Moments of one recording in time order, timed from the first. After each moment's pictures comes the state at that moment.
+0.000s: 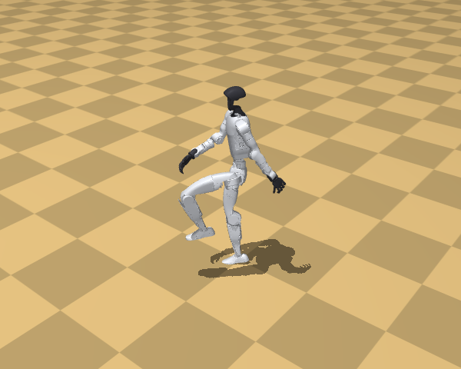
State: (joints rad) left arm 0.37 0.15 0.18 1.70 -0.04 0.15 -0.19; right arm -0.59 -0.10 0.21 0.87 -0.37 -0.05 0.24; waist 0.34 -0.15 0.23; left_leg -1.12 0.27 0.41 1.66 -0.29 0.20; right_leg 0.00 -0.12 0.03 0.22 0.06 0.01
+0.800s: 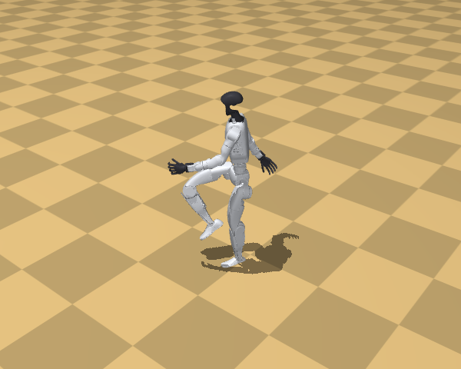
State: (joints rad) left arm -0.56 0.25 -0.10 0.74 -0.19 -0.14 -0.07; right arm 0.21 -0.32 -0.13 1.70 -0.29 0.21 0.19; waist -0.46 0.09 0.17; left_leg -0.10 0.01 0.09 0.20 -0.31 0.18; right_leg -1.16 -0.20 -0.33 1.71 0.10 -0.05
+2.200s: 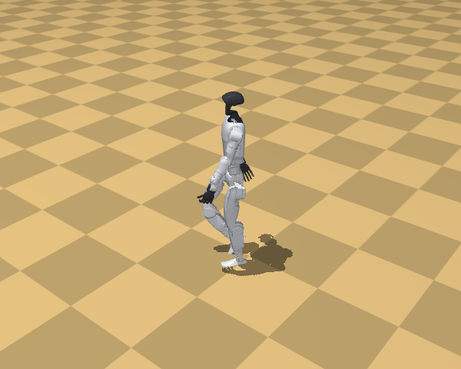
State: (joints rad) left arm -0.33 0.12 -0.09 1.35 -0.30 0.23 -0.26; right arm 0.19 -0.21 -0.13 1.62 -0.32 0.13 0.11; waist -0.13 0.04 -0.05; left_leg -0.06 -0.06 -0.02 0.13 -0.33 0.15; right_leg -0.49 -0.11 -0.30 1.09 0.28 -0.02
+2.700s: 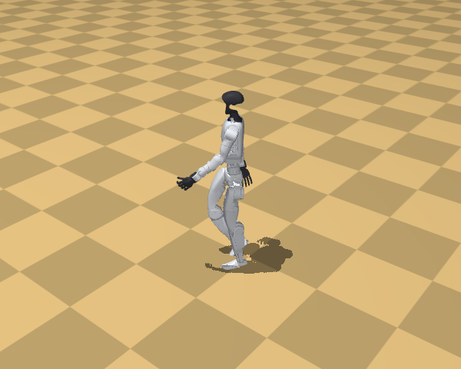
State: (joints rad) left arm -0.39 0.12 -0.07 1.05 -0.24 0.04 -0.18; right arm 0.16 -0.19 -0.13 1.49 -0.22 0.17 0.23; waist -0.27 0.10 -0.04; left_leg -0.03 0.01 0.15 0.10 -0.34 0.14; right_leg -0.37 -0.01 -0.26 0.88 0.22 0.03
